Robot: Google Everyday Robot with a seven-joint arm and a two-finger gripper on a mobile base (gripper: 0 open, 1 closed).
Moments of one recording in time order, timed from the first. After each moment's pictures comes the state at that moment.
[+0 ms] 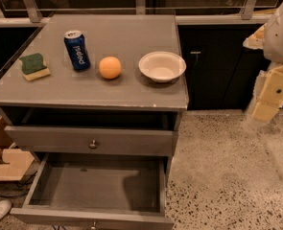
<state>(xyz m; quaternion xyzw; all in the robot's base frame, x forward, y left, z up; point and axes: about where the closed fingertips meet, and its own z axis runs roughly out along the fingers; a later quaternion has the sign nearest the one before) 0.438 -0.216 0.978 -0.60 0.78 -0.04 0.16</state>
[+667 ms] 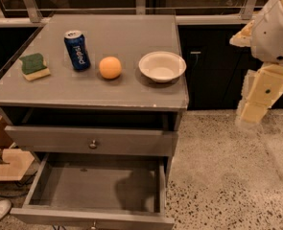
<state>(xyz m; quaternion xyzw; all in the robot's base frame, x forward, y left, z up) 0.432 -0.189 0.986 -0.62 0.76 -0.03 0.17</state>
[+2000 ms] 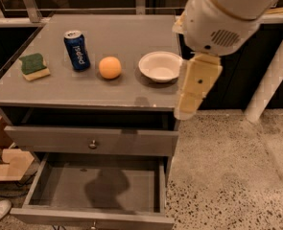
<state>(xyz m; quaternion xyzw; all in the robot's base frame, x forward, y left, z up) 0.441 -0.082 1.004 -0.67 0.71 -0.02 0.21</state>
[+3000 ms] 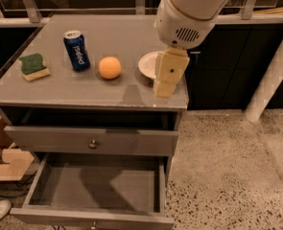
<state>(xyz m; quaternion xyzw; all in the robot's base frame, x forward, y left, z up) 0.500 -0.049 0.986 -0.67 0.70 -0.03 0.23</state>
